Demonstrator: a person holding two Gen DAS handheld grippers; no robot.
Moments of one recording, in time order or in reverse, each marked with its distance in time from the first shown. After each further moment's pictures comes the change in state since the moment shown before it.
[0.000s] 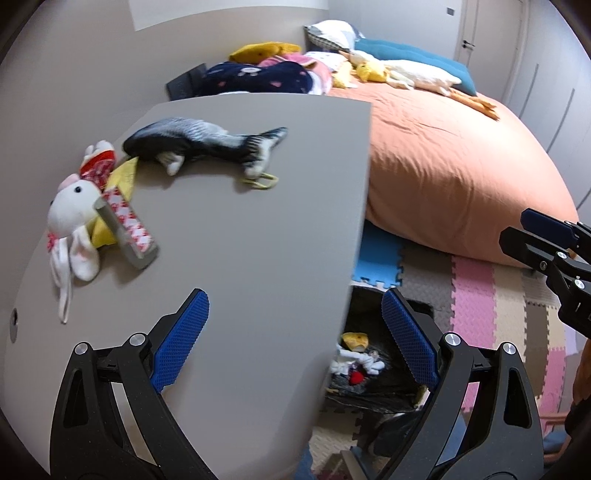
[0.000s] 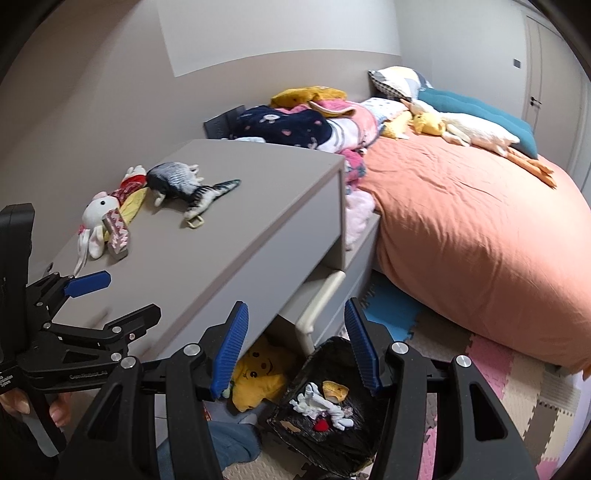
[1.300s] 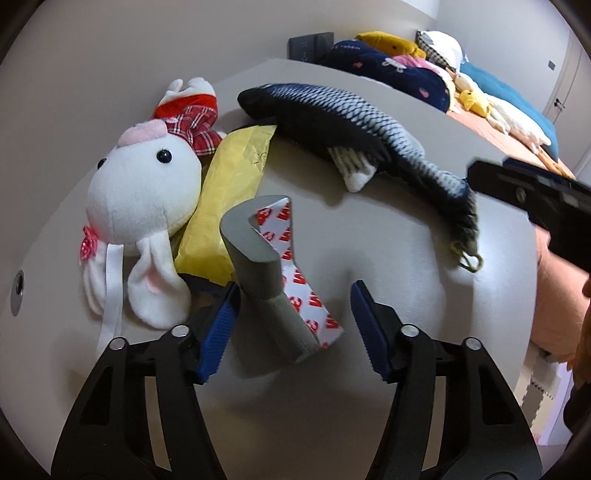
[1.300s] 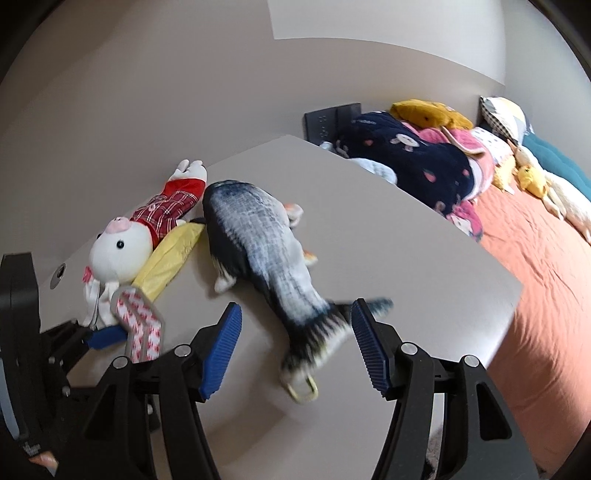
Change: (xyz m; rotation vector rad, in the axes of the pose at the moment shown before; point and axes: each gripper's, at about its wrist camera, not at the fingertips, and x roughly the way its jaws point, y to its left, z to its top) left arm 0.064 0.144 0.039 -0.315 0.081 0.139; right arm 0.157 0.142 0.148 -0.273 0.063 0.202
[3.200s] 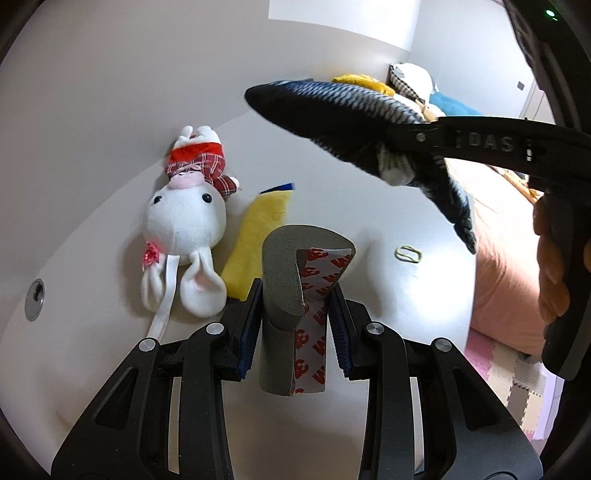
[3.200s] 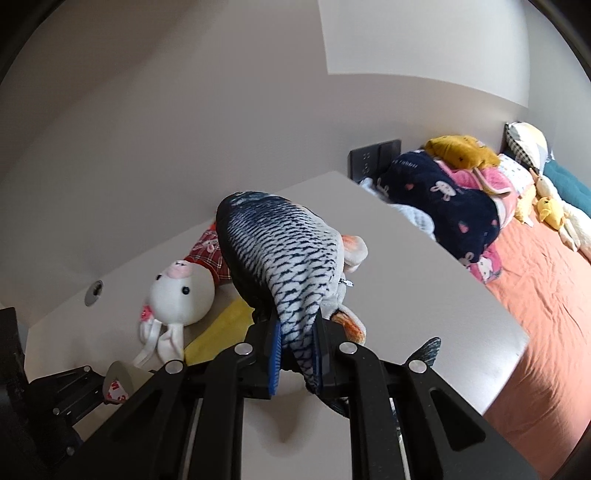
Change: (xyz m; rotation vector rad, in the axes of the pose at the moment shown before) left arm -0.086 0.017 -0.012 0.018 -0.143 -0.113; right arm -0.043 0.050 0.047 -0.057 -0.042 0.065
